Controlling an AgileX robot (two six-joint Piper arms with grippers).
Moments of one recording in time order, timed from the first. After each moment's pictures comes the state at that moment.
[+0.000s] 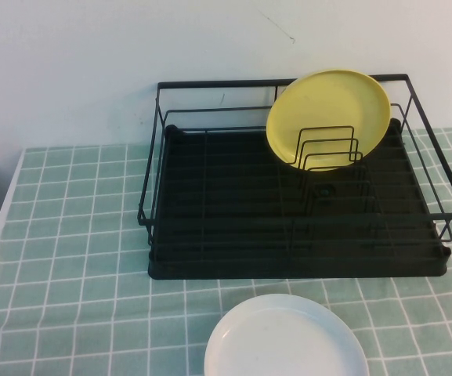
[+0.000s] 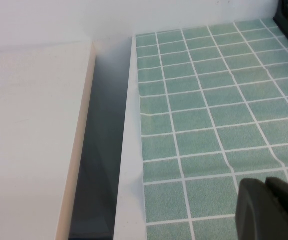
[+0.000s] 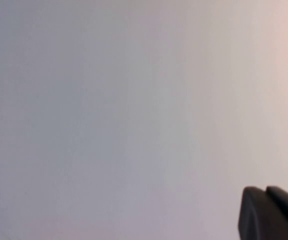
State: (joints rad) right arm -0.02 -0.01 0.00 0.05 -0.48 -0.08; left arm 0.10 -0.01 0.02 -0.10 0.37 0.14
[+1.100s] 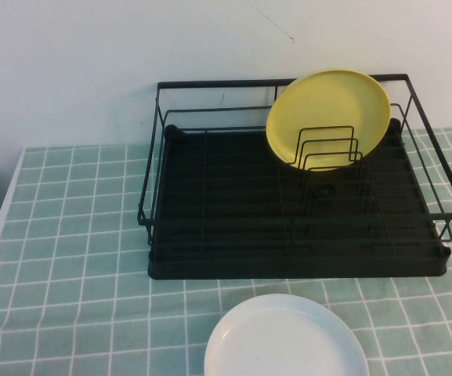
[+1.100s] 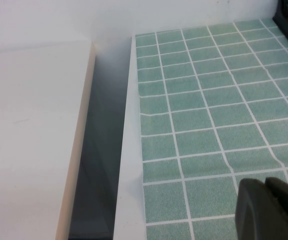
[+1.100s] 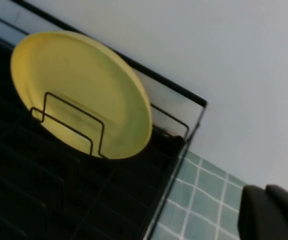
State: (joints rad) right arm 0.02 1.40 -1.25 0.40 0.52 -0.84; left arm 0.10 -0.01 0.02 -0.10 0.37 0.14
